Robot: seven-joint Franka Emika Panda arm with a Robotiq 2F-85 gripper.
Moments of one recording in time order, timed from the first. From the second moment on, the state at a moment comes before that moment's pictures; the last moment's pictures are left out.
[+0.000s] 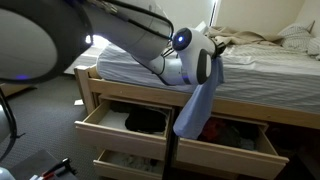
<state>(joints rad) -1.02 0.52 0.54 -1.69 -0.73 3.46 2.60</state>
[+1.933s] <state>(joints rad) -0.46 0.44 0.03 -1.33 -0.50 3.03 2.37</state>
